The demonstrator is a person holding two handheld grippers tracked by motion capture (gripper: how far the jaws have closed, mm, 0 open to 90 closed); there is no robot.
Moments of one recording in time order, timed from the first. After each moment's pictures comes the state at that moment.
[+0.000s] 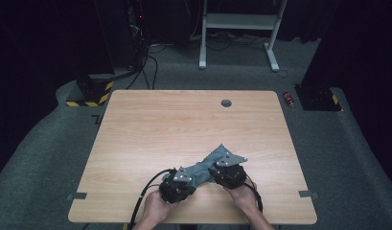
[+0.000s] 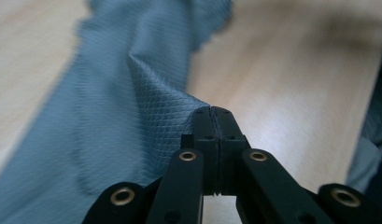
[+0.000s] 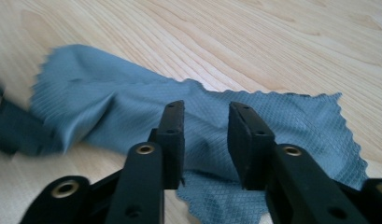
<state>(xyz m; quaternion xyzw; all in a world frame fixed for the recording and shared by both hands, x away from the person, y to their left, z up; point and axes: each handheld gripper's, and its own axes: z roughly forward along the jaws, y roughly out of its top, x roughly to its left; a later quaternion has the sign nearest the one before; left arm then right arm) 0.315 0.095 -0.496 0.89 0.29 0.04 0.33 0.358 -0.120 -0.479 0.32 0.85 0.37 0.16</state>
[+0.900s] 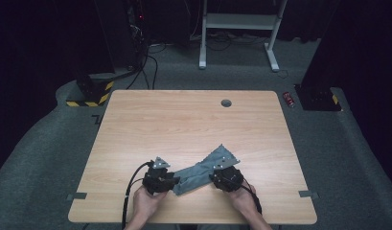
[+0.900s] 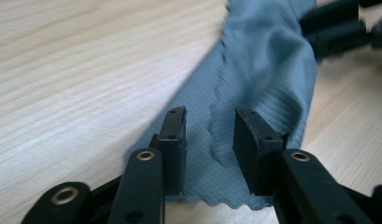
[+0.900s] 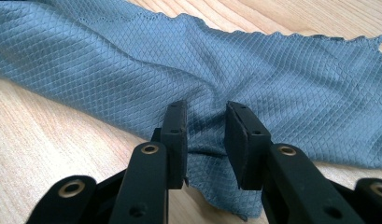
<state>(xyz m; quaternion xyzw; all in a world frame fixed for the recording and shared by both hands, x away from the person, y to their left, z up) 0.335 0.145 -0.499 0.82 0.44 0.09 0.34 0.363 -0.116 -0.509 0.33 0.88 0.31 0.14</state>
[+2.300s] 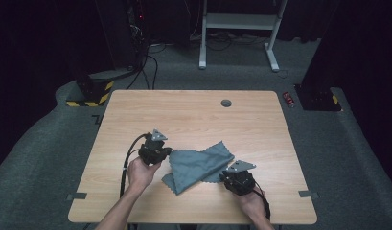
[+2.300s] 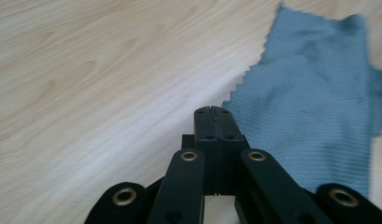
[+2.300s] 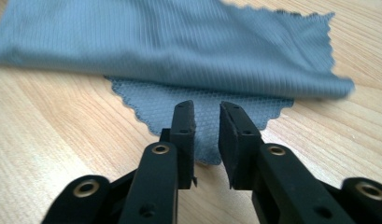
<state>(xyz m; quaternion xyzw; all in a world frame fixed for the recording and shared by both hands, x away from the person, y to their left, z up) 0.411 0.170 -0.451 0.83 0.43 0.16 0.31 0.348 -0.149 -0.503 0.36 0.85 0.34 0.15</state>
